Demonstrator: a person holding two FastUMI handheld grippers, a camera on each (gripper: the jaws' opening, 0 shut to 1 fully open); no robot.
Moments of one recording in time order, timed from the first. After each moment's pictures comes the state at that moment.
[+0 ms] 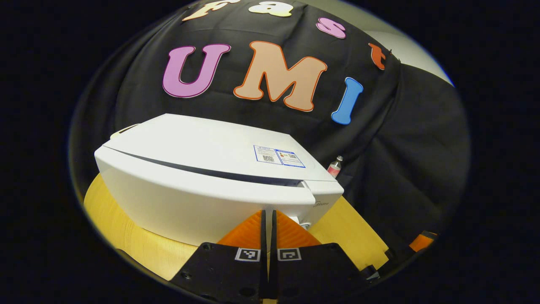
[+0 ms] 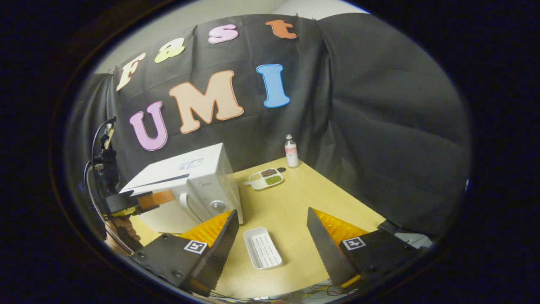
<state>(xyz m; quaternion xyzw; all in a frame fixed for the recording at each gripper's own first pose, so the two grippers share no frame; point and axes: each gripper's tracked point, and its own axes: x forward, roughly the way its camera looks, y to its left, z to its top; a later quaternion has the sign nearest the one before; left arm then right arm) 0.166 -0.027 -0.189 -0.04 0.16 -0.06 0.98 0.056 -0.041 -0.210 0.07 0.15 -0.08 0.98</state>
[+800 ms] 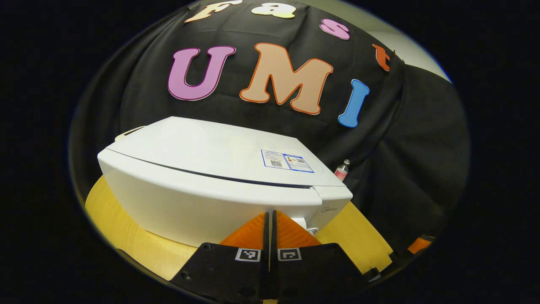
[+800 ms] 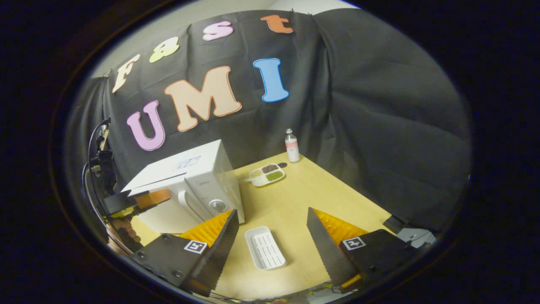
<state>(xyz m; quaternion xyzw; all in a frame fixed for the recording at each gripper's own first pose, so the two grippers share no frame) 0.174 -0.020 -0.186 -0.04 0.15 -0.04 0.99 0.069 -0.042 -0.221 0.08 0.16 -0.08 0.98</state>
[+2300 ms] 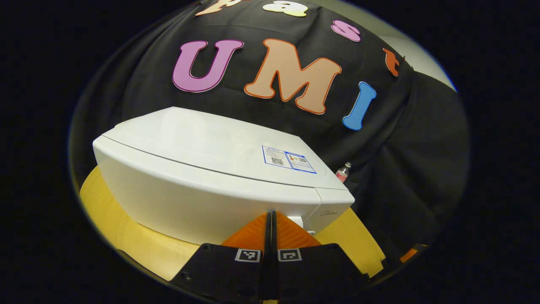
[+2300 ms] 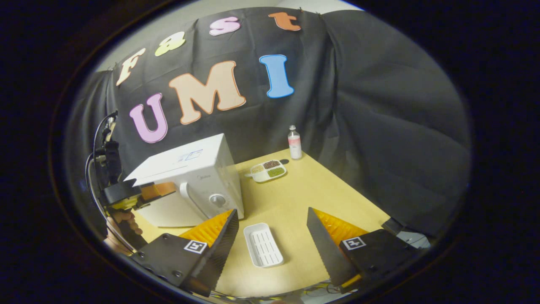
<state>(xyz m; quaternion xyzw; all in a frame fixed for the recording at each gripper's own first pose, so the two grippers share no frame) 0.182 -0.022 -0.193 -0.09 0.16 -0.02 0.98 0.070 -0.037 -0.221 0.06 0.16 -0.06 0.98</state>
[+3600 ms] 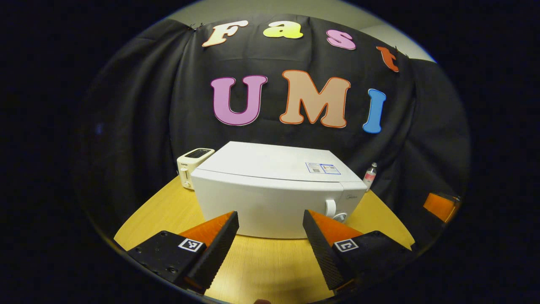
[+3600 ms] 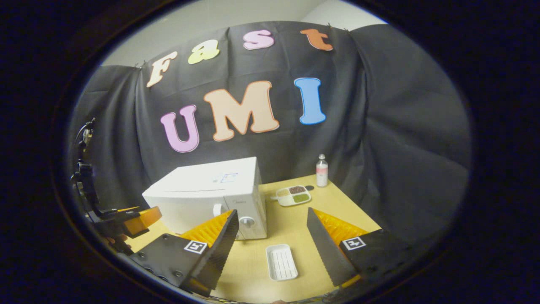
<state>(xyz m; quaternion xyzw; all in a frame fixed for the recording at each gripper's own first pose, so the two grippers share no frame) 0.058 0.050 -0.121 0.03 0.10 0.10 0.99 0.082 0.019 -0.137 0.02 0.09 0.04 0.99</state>
